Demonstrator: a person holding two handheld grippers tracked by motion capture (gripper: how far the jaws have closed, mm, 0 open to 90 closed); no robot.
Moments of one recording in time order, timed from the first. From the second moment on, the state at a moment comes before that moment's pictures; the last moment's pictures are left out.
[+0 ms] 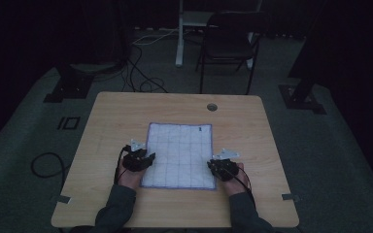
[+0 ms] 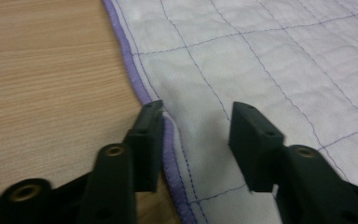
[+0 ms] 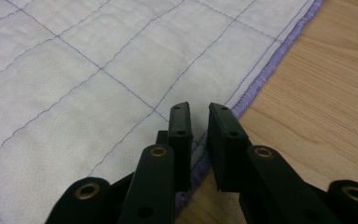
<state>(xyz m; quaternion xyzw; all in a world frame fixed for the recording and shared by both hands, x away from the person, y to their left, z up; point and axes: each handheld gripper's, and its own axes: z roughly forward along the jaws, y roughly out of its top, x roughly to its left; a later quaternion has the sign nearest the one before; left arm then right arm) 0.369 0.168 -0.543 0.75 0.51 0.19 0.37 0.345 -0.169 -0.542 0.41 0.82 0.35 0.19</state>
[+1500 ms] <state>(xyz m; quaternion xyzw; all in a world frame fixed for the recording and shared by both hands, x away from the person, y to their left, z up) 0.364 0.133 -0.478 0.76 0.42 0.14 0.47 0.336 -0.193 -0.532 0.42 0.81 0.35 0.20</state>
